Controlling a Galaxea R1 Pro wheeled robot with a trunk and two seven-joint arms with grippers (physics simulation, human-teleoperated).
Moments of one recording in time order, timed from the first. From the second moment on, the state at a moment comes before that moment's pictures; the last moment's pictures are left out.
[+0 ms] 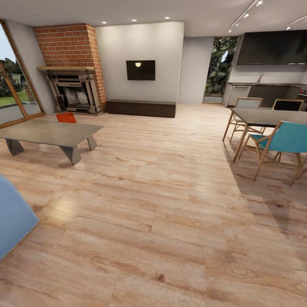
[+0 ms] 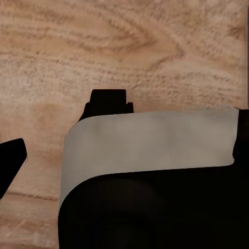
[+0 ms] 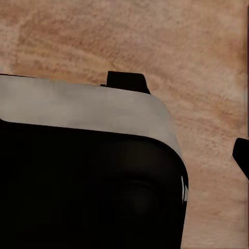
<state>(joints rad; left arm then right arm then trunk) -0.26 0.01 -0.05 0.00 0.06 -0.03 -0.02 -0.20 0.06 0.51 0.03 -0.41 -0.12 -0.17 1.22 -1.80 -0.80</state>
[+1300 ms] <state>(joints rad) -0.26 0.01 -0.05 0.00 0.06 -0.03 -0.02 -0.20 0.04 0.52 0.03 -0.42 -0.13 -0.17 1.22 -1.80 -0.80</state>
